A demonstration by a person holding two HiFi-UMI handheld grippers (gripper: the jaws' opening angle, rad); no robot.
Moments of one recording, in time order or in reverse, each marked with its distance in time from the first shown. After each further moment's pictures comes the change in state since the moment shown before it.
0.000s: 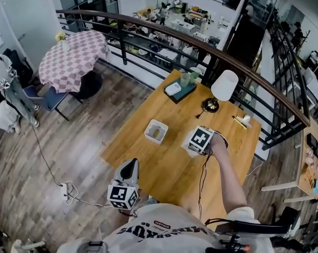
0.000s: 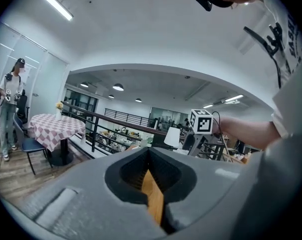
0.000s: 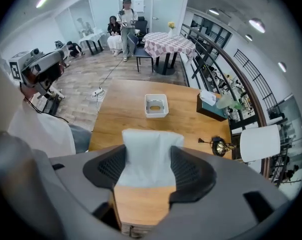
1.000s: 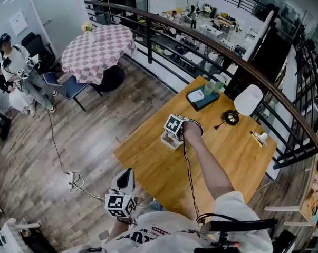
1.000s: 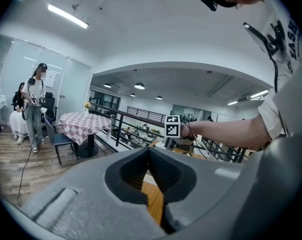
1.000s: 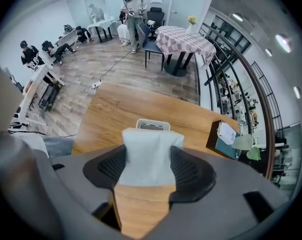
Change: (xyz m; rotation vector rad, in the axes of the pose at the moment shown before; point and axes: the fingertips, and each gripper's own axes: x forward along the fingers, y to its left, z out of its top) left arm -0.052 0.054 -0.019 -0.064 0.040 0.271; right arm 0.124 -0.023 0.175 -0.169 0.078 0.014
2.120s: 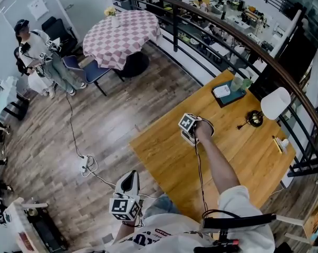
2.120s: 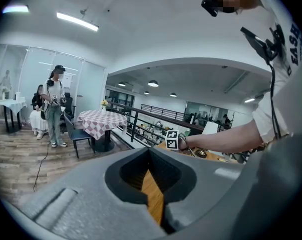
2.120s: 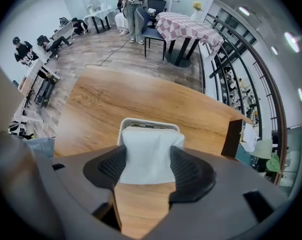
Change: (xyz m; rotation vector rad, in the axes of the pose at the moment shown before) left arm -0.032 0.034 -0.021 -0.041 0.034 0.174; right arm 0.118 -0.010 0.020 -0.018 0.084 -0.003
